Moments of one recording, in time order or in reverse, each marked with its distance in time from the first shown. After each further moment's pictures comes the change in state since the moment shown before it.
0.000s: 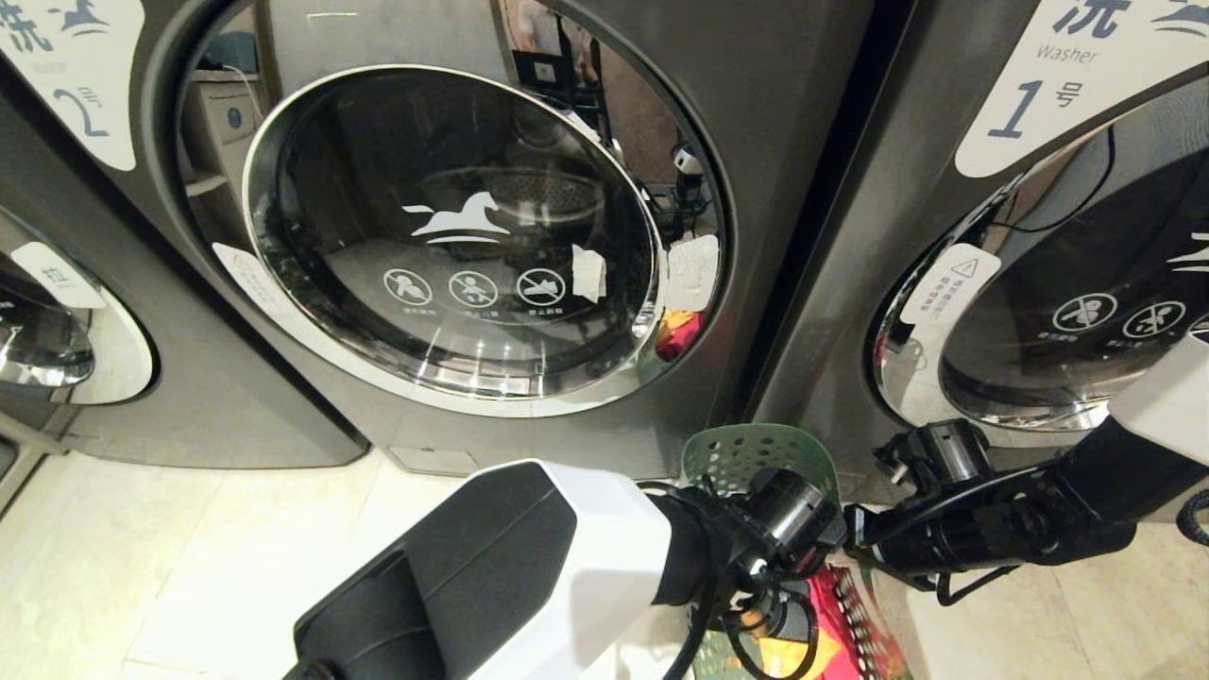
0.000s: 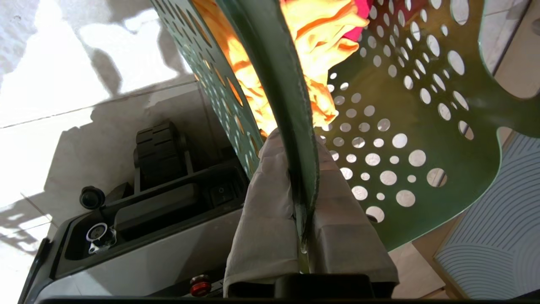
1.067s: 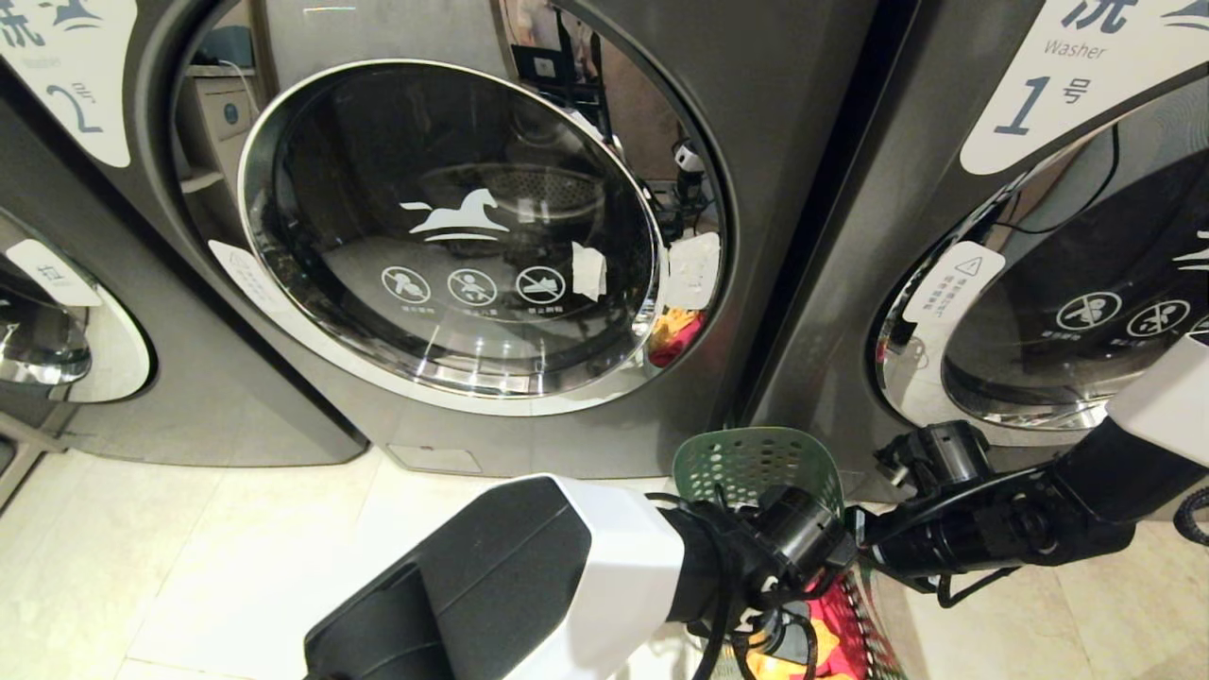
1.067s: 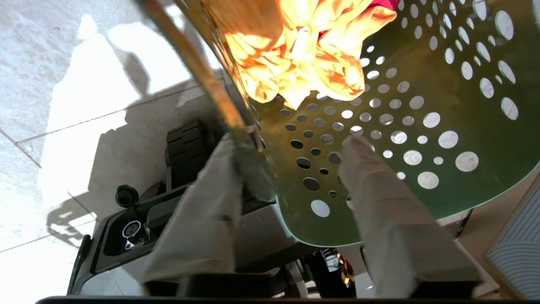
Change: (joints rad) left arm -0.014 0.017 -0.001 0.042 0.066 0.080; right arm -0.007 0.006 0.000 0.002 0.001 0.001
